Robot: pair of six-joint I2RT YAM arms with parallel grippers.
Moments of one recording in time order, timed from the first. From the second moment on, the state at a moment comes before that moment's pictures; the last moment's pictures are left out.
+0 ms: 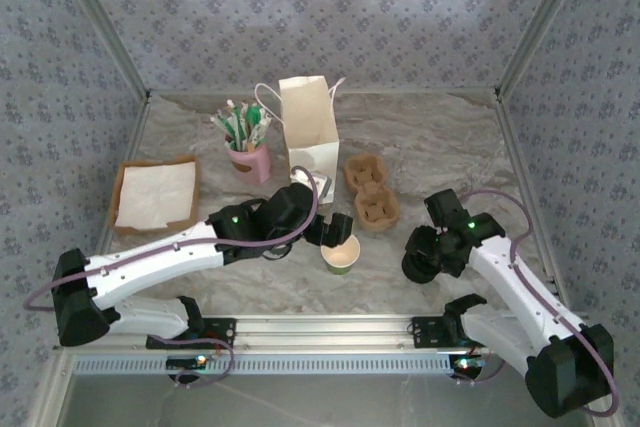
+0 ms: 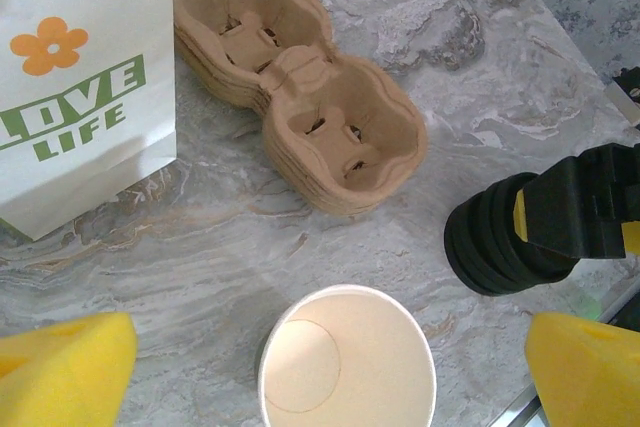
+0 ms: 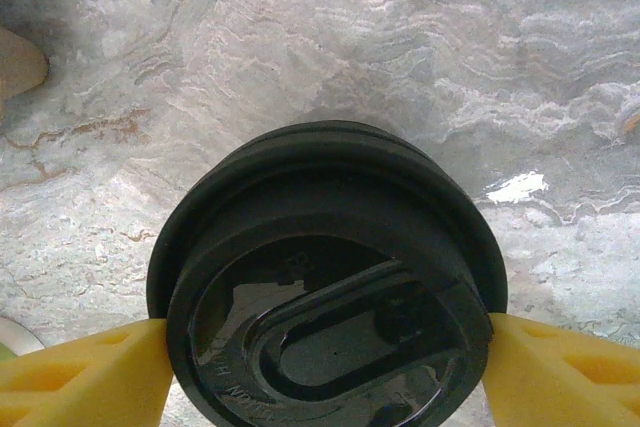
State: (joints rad) left arm -1.13 1.23 1.06 -0.51 -0.22 -0.62; right arm 0.35 0.93 0.66 -1.06 0.00 0.83
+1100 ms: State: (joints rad) left arm -1.13 1.23 1.02 -0.48 -0.21 -0.62; right arm 0.35 0.88 0.73 -1.13 0.01 0.82
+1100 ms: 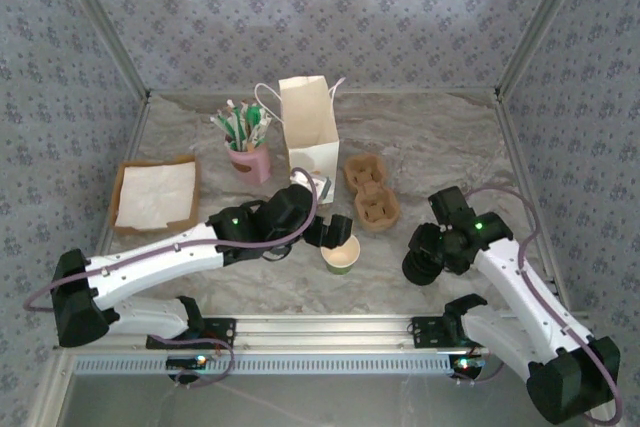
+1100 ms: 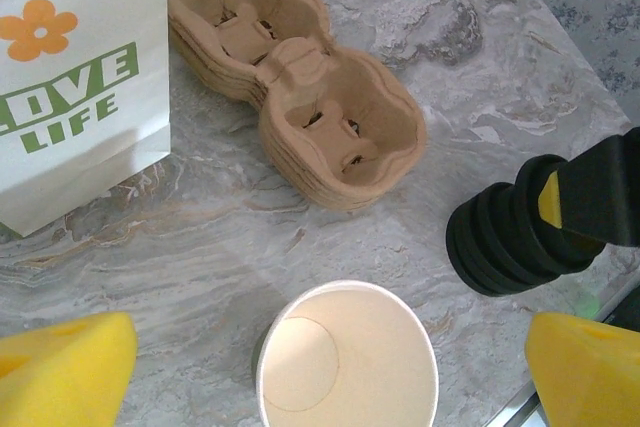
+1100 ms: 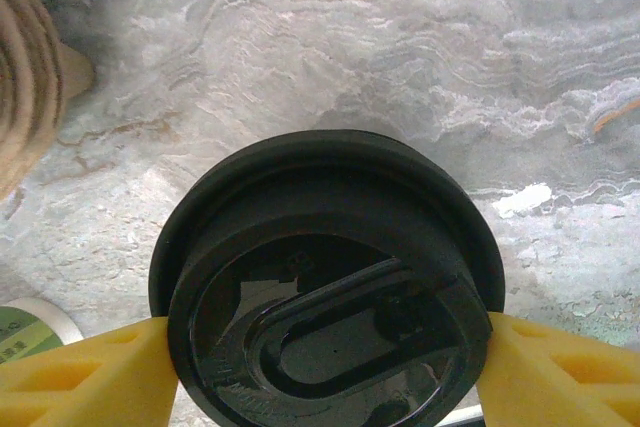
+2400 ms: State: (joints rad) left arm -1.11 0.71 0.79 -0.67 -0.38 -0.69; right arm 0.90 1.31 1.21 -1.11 -0.01 0.66
